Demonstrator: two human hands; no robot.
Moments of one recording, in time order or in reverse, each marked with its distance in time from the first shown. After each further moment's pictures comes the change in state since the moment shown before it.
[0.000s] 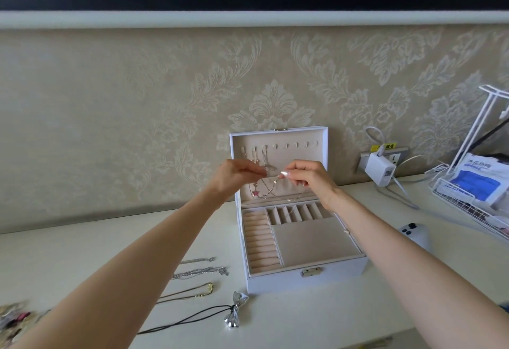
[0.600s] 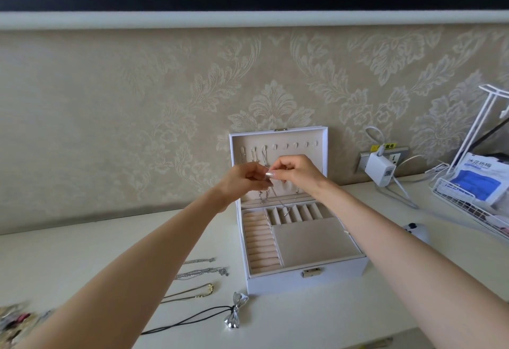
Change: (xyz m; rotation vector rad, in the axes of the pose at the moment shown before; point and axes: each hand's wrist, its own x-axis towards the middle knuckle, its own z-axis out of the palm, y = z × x) left_hand -0.001 -0.001 0.008 -0.090 -0.195 -0.030; right_hand 0.017 -0.010 0.016 -0.185 -0.072 -0.030
